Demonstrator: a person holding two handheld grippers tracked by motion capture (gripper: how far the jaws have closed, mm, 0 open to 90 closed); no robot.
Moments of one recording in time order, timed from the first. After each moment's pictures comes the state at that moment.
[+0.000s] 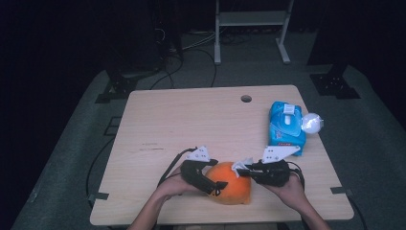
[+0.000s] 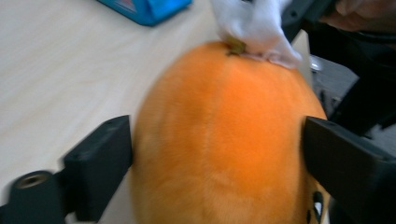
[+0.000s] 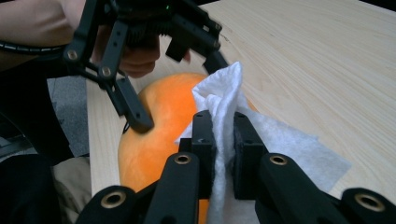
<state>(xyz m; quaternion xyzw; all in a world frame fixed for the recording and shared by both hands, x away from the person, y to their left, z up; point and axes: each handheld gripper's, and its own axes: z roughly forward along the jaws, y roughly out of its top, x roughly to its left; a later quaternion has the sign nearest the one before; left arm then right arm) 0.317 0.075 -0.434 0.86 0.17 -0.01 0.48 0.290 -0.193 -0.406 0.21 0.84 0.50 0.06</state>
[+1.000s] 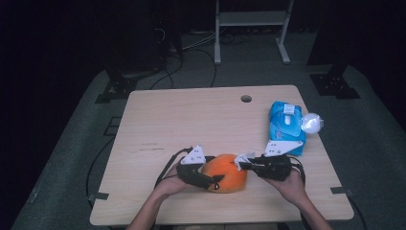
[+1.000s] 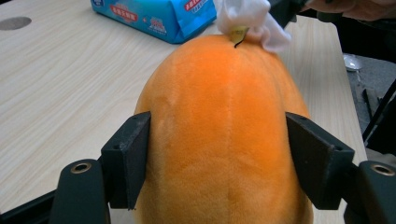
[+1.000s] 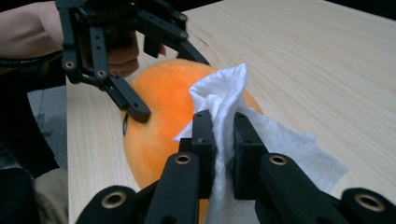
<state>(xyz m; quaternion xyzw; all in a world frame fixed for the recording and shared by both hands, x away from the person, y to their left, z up) 0.318 0.090 -0.432 0.85 0.15 0.07 0.49 0.305 -0.203 -0.406 0.23 0.83 0.51 0.07</state>
